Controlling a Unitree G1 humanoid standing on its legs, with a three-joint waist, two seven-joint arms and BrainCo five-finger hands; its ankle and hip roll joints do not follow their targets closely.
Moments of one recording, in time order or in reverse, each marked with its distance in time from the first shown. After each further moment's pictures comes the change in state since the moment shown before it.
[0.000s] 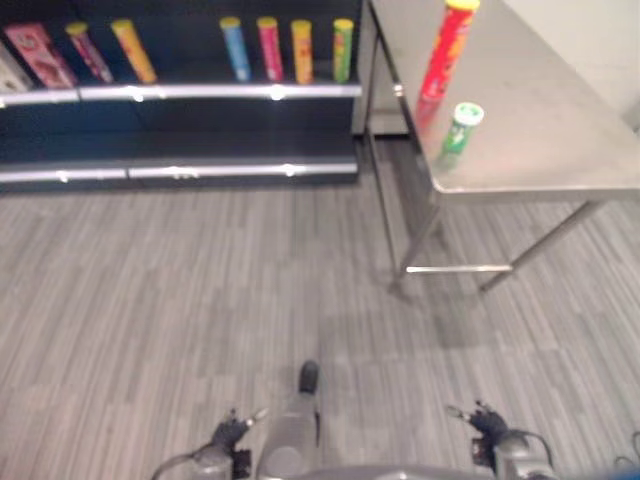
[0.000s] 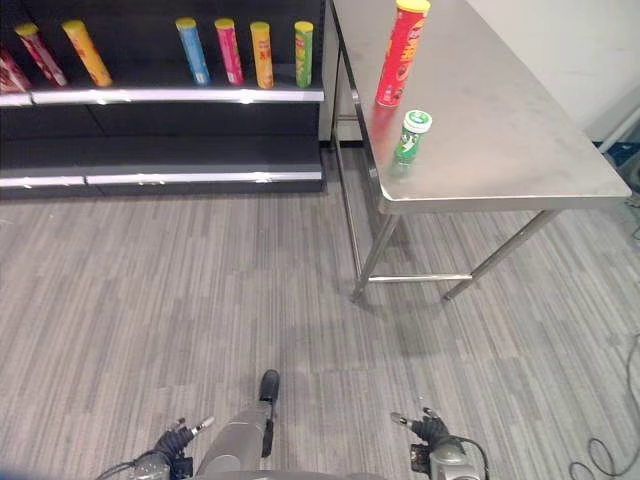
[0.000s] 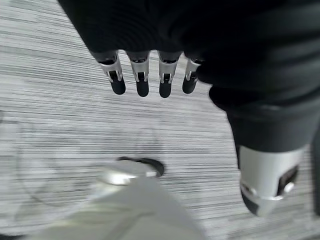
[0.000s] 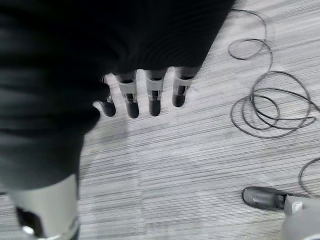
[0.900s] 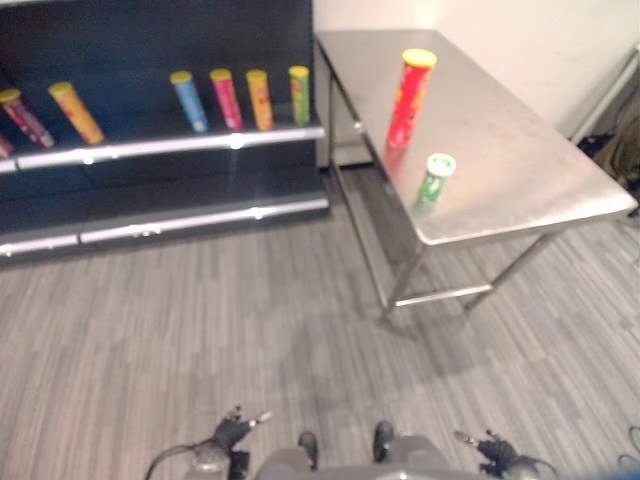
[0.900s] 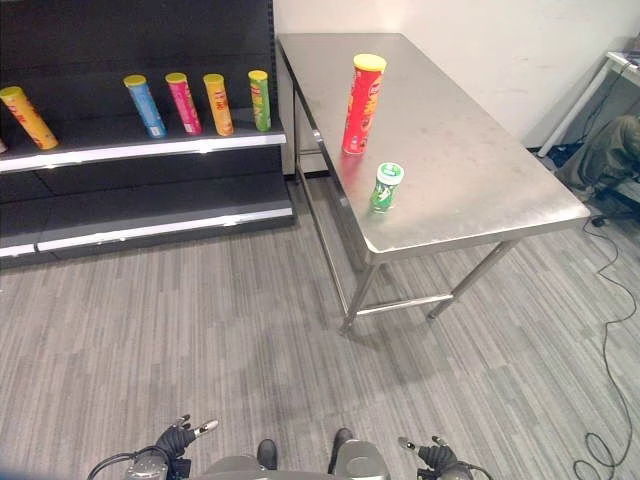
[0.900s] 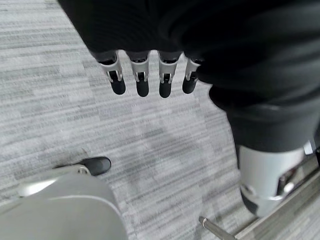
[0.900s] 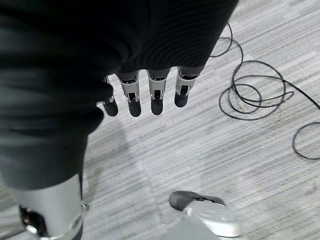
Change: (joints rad) left arm 0.044 0.041 -0.098 -0.006 0.060 0.004 -0.040; right arm 0.065 -0.022 0.027 0.027 0.003 0.019 0.003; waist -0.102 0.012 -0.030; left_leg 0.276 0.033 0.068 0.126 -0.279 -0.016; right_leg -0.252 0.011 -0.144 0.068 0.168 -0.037
